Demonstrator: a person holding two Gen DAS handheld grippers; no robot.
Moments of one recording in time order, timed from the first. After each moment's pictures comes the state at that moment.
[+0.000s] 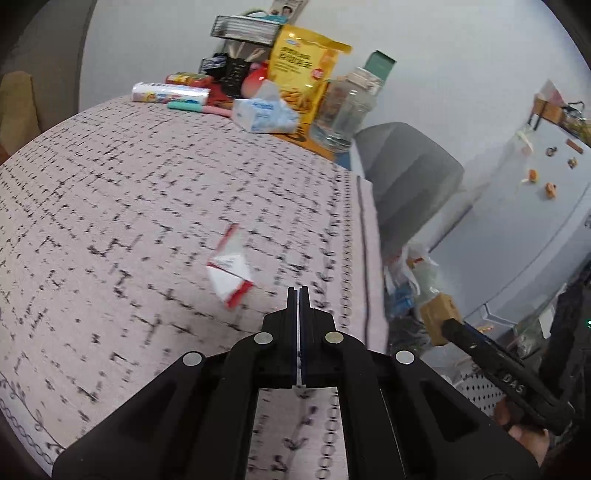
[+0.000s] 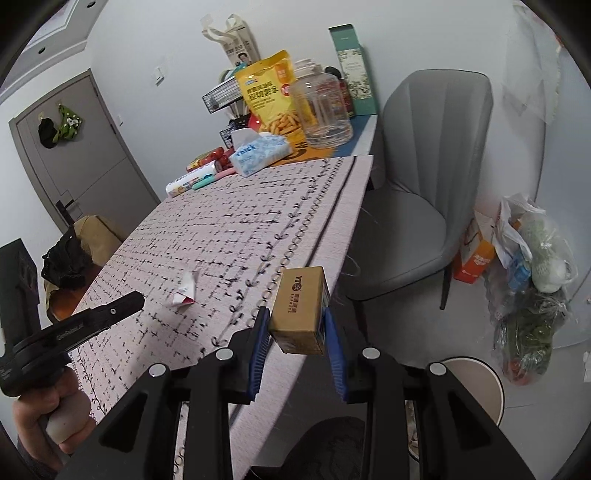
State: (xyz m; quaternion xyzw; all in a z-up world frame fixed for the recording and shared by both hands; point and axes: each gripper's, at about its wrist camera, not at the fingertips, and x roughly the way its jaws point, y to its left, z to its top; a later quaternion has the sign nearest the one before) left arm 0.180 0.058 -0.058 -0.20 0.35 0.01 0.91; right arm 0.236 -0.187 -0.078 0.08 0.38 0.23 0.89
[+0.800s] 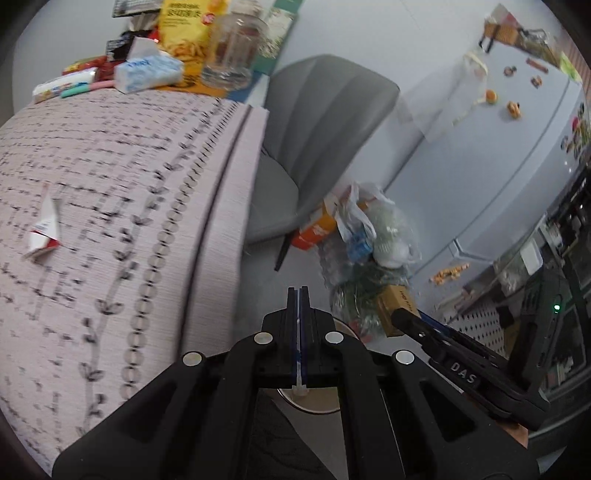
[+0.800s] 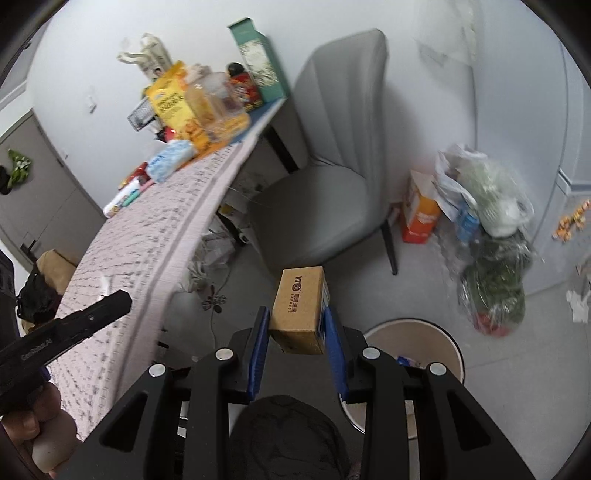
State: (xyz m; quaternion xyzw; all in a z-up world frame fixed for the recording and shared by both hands) left arm 0.230 -0.092 -0.092 -0.15 0.42 -0.10 0.89; right arm 0.248 -0.313 -0.144 0.14 0.42 0.13 0.88
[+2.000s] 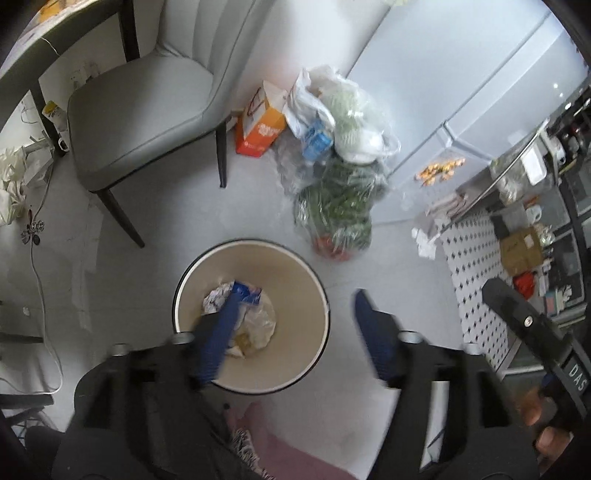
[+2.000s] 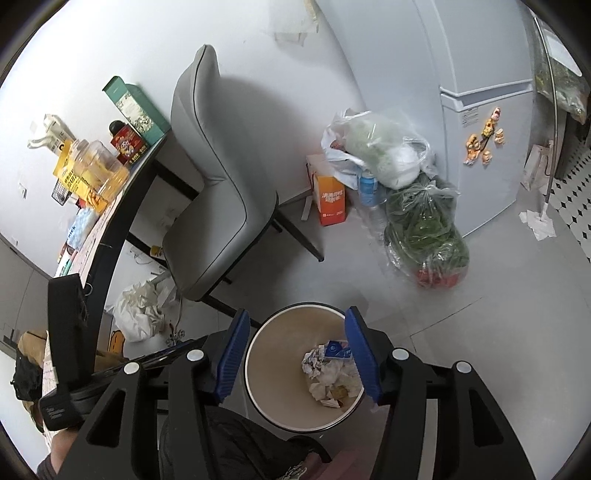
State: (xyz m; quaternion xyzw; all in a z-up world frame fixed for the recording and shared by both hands) left arm 0.287 -0.266 -0.214 -0.08 0.55 -0.19 0.81; right arm 0.218 -0.496 -0.204 0.25 0.42 0.00 0.87
